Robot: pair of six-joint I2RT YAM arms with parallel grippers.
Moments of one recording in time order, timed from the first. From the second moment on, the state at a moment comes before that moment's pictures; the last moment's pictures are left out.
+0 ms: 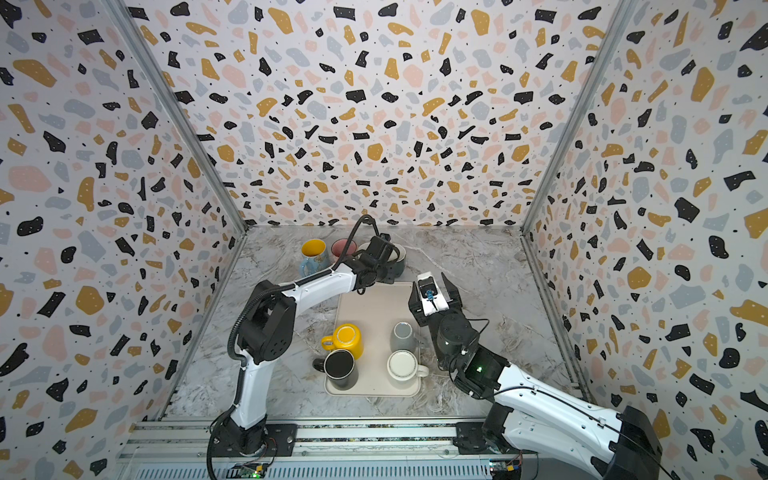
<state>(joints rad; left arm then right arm) -0.68 2.12 1.68 -0.40 -0.20 -0.34 0.96 0.88 0.60 0.30 0.74 -0.28</state>
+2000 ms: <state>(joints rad) -0.19 0.87 0.41 -0.03 0.46 -1.49 0.99 1.10 0.77 0.02 0.41 0.03</state>
